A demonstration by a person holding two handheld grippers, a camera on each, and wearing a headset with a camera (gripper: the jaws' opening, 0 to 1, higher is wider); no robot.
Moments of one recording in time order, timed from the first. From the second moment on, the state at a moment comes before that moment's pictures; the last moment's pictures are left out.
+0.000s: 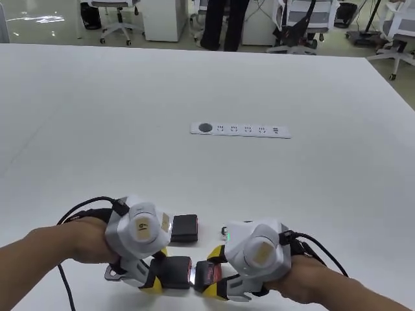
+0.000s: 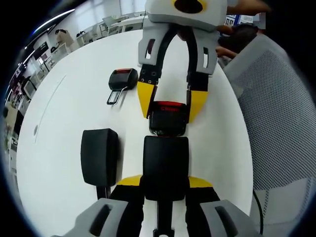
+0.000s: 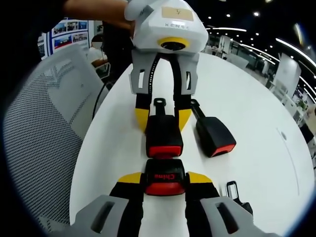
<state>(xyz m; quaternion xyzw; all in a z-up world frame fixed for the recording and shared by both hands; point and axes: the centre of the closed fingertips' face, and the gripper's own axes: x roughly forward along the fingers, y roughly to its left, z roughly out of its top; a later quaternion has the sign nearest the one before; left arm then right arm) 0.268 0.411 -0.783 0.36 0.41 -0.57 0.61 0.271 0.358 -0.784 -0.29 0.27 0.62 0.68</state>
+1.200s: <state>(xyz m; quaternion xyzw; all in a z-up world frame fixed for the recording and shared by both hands) 0.265 0.420 -0.762 0.39 0.41 -0.56 0.61 0.274 0.324 -0.748 -0.35 0.29 0.61 0.65</state>
